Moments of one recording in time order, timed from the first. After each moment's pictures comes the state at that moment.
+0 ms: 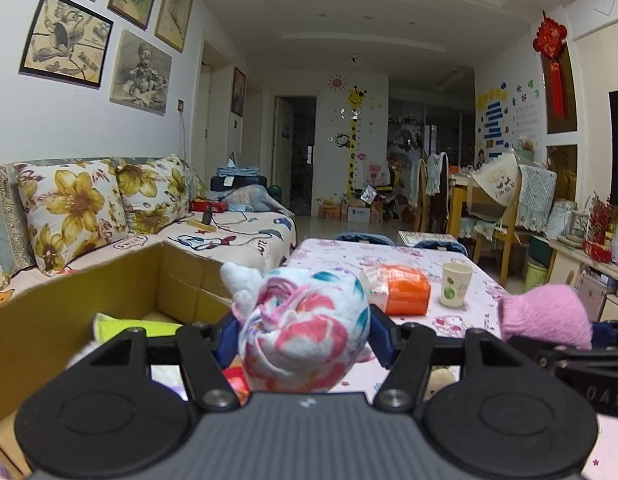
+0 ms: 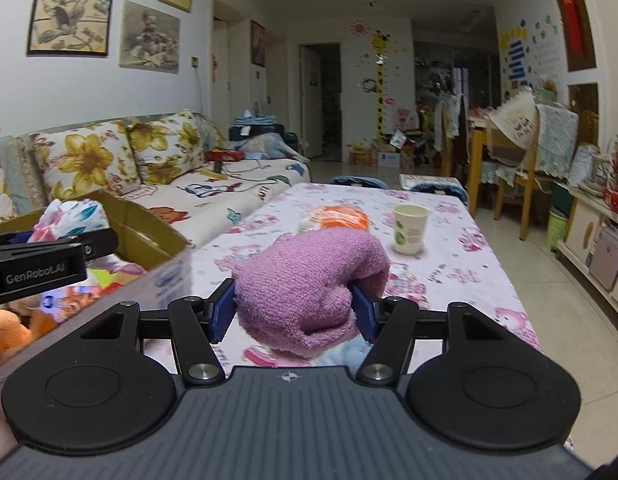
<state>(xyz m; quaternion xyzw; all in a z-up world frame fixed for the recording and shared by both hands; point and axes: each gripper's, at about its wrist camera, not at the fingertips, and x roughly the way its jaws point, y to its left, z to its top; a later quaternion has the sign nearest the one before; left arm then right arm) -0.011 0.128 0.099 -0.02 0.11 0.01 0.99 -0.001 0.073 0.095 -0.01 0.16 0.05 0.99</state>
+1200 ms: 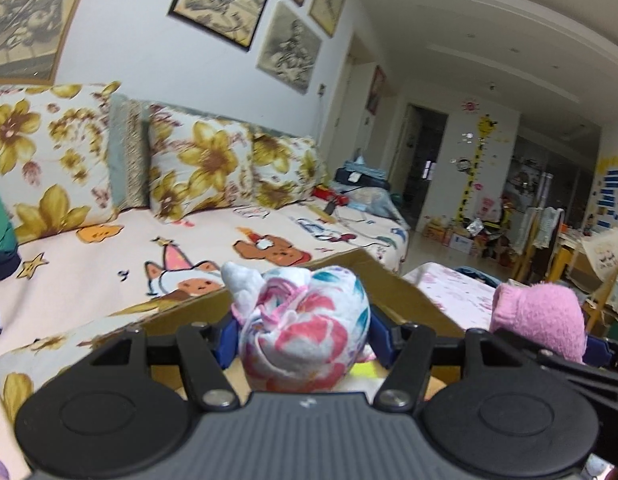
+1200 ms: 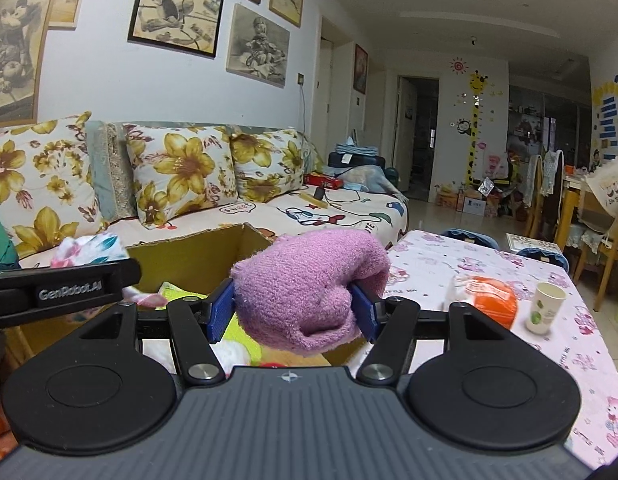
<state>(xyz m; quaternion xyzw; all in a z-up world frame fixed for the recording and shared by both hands) -0.020 0.244 0.098 -0.15 0.12 0.17 0.97 0.029 0.170 0.114 -0.07 0.12 0.18 0.97</state>
